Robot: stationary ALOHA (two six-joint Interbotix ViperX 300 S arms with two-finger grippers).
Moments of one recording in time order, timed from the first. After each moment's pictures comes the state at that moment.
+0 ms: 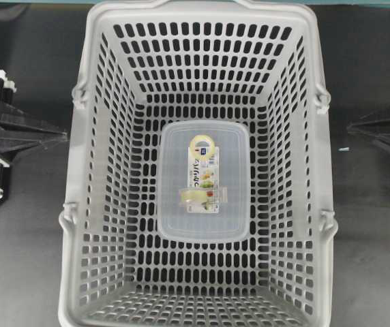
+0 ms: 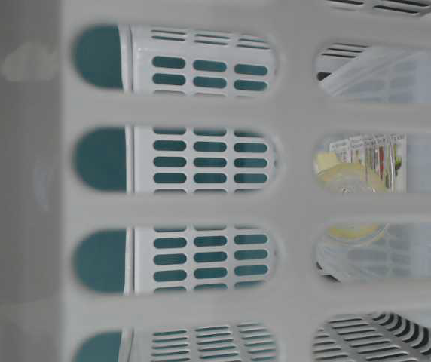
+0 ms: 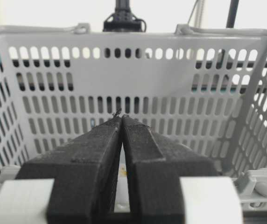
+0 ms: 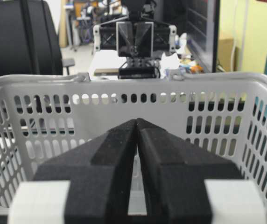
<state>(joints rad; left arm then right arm) 0.00 -0.96 1.17 0.00 -0.29 0.00 0.00 -0.97 1.18 0.00 -0.29 0.00</state>
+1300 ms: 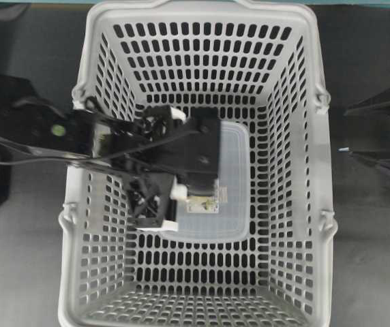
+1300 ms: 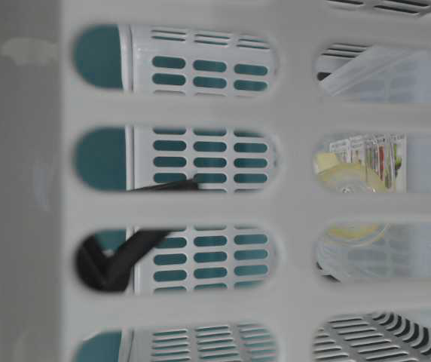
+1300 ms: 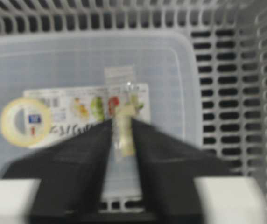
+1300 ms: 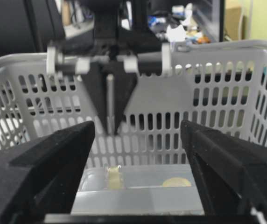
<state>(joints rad) -0.10 -0.01 0.19 0.04 0.76 -0.06 0.01 -1.01 1.18 0.01 -0.18 0.04</state>
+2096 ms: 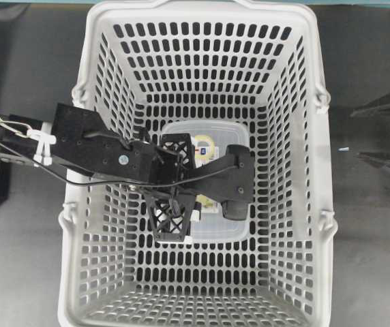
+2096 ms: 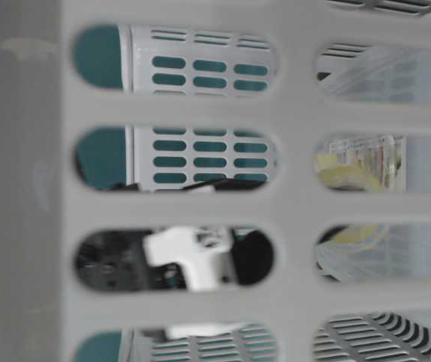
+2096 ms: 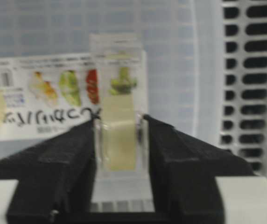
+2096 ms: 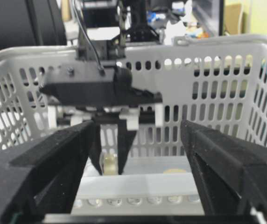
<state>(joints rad) -0.12 0.17 0.11 0.04 0.91 -0.08 0.01 -1.06 1.20 0.01 -0.13 0.04</state>
